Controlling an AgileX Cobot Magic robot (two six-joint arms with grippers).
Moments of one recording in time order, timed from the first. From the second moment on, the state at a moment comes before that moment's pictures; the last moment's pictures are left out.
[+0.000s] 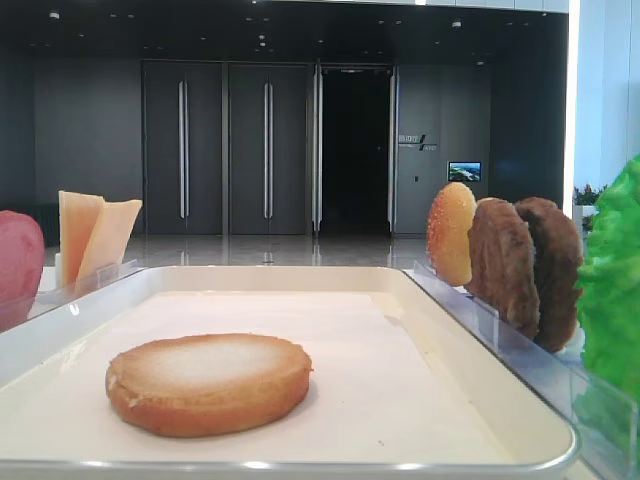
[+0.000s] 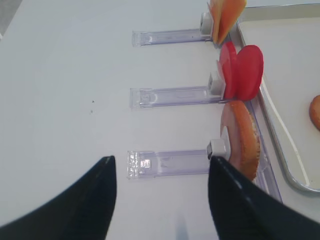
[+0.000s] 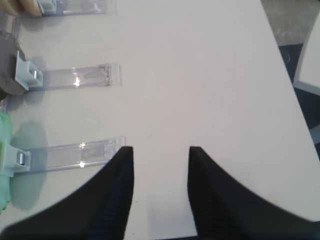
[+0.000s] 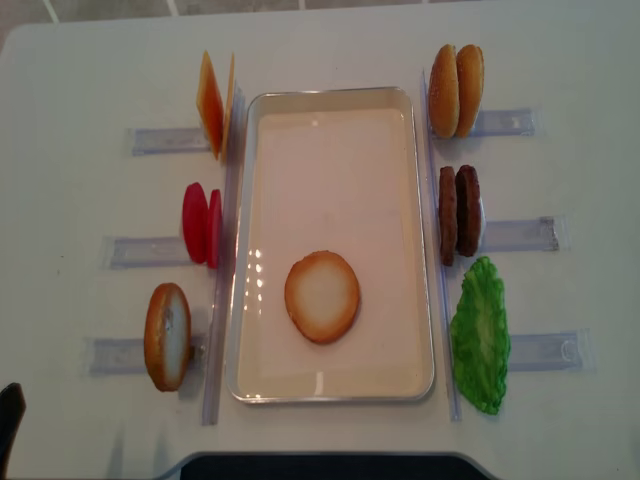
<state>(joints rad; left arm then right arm) 0.05 -0.02 -0.47 0.01 1.12 0.07 0.09 0.38 -0.69 -0.09 1.22 0.11</state>
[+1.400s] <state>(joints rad) 0.05 -0.02 -0.47 0.01 1.11 0.07 0.42 0.81 -0.76 0.30 1.20 0.19</state>
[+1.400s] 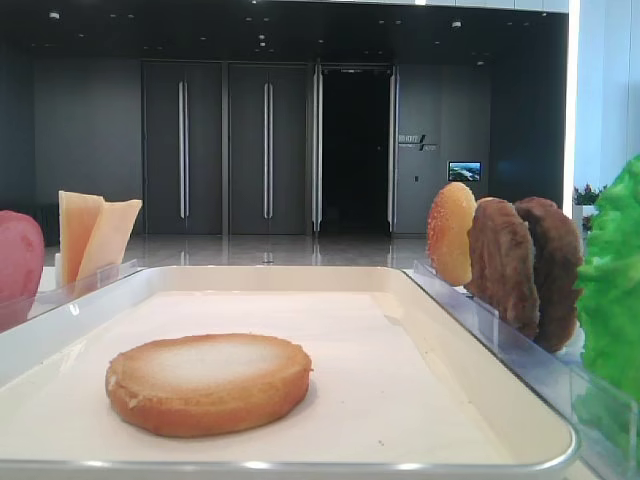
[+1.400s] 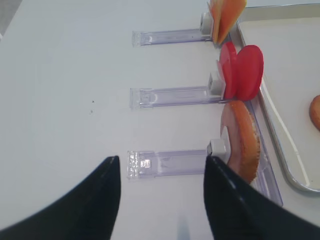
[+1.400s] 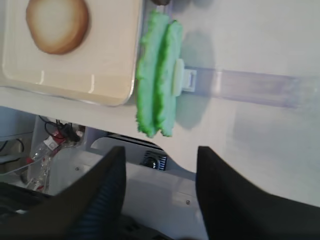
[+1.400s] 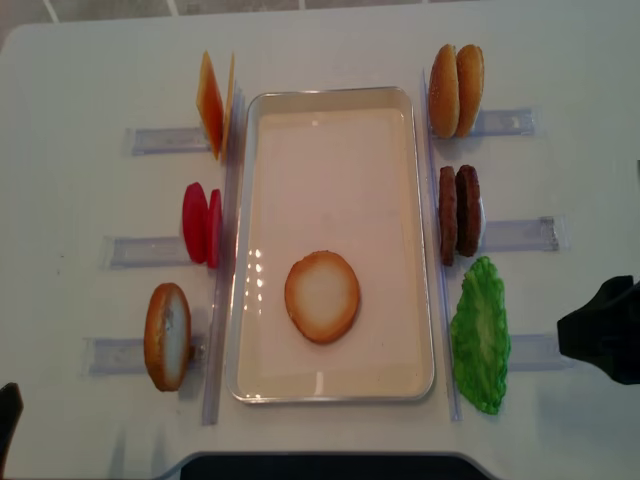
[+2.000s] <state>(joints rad) 0.05 -0.02 -0.47 0.01 1.11 0.07 0.69 1.02 -0.77 0.09 1.04 0.51</state>
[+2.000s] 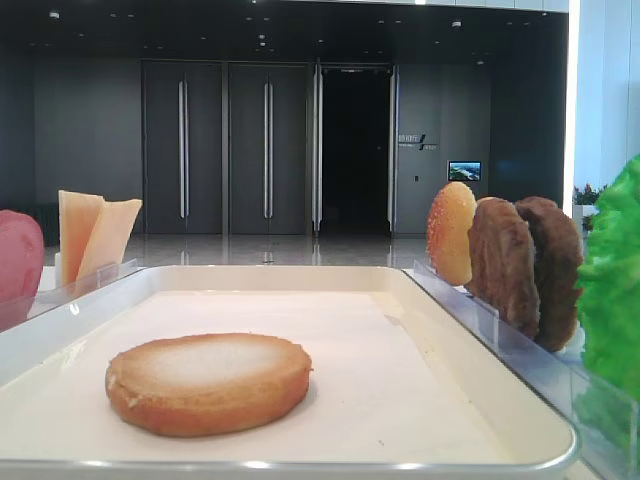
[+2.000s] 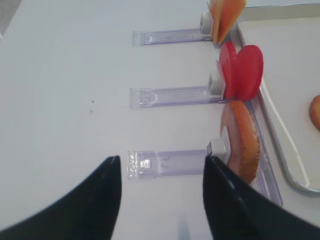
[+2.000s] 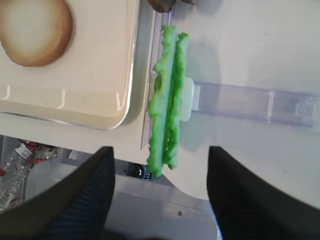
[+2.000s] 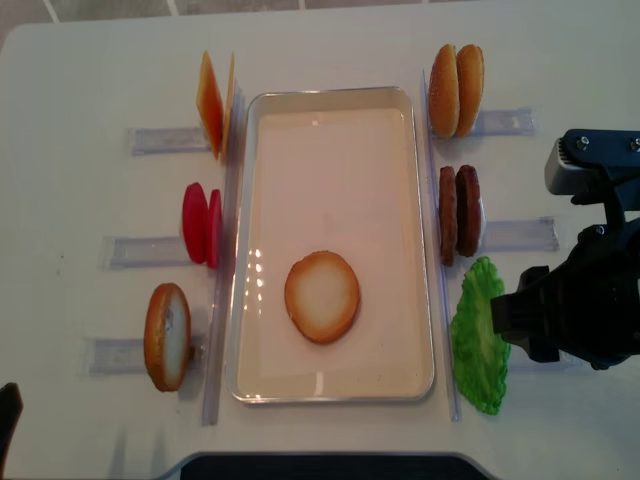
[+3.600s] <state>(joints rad) 0.05 -0.02 -0.47 0.01 1.11 0.07 0.69 1.16 -0.77 0.02 0.98 0.53</state>
